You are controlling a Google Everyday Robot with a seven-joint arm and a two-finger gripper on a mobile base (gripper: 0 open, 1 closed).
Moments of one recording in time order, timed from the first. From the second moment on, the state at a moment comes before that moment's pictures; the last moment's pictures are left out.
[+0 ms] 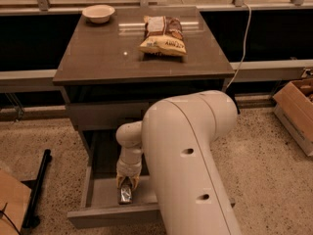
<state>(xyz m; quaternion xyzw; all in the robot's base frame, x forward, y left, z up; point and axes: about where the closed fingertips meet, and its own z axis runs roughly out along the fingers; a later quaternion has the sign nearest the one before) 0.528 0.114 0.395 -0.02 -0.98 -0.10 0.15</state>
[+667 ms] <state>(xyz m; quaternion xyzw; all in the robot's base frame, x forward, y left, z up) 0.532 0.096 0.427 -0.03 -0.97 -0.21 0.14</state>
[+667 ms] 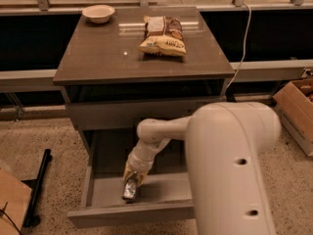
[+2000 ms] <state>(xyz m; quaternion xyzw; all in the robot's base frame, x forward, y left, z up) 0.546 -0.013 0.602 0.10 -0.95 -0.29 0.04</state>
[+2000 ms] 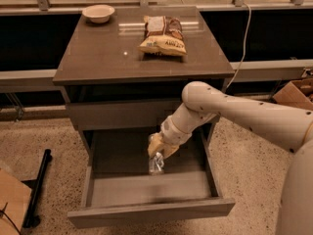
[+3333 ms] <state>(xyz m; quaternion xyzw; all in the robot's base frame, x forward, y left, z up) 0.621 -0.073 0.880 0.16 -0.97 -0.11 -0.18</state>
